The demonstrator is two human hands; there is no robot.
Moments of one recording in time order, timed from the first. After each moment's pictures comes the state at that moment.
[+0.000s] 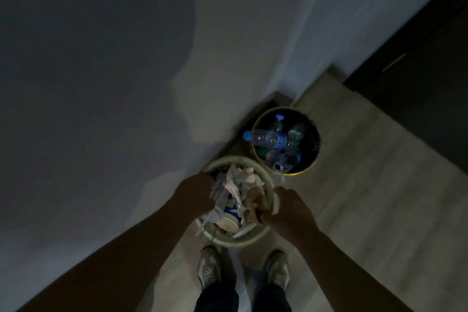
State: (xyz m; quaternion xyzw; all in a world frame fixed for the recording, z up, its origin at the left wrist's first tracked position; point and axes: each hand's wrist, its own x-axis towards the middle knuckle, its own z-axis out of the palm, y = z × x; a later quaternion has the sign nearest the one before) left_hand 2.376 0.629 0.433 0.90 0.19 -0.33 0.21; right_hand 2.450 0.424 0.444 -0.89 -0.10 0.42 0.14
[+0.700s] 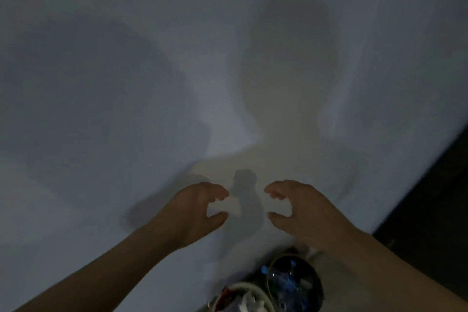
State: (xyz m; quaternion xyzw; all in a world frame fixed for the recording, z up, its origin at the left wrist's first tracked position) left_hand 2.335 0.606 0.957 0.95 0.22 0.10 0.20; right_hand 2.515 0.446 0.946 -0.80 -0.54 0.13 0.23
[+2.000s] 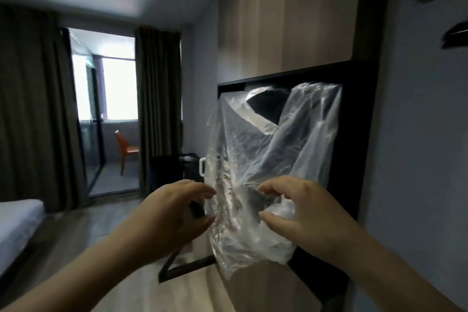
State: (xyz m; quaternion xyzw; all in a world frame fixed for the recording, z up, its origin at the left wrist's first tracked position) left_hand 1.537 0.225 1.188 0.54 0.79 0.24 -0.16; right_hand 1.692 0.417 1.197 -0.06 -0.94 0.12 0.30
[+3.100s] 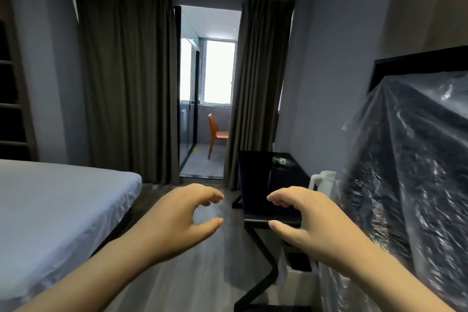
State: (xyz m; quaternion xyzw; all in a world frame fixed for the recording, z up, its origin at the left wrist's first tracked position) left_hand 0.982 0.194 1.123 0.36 0.88 0.25 -0.17; right_hand 1.062 0.441 1.149 0.11 -0.97 0.12 0.19
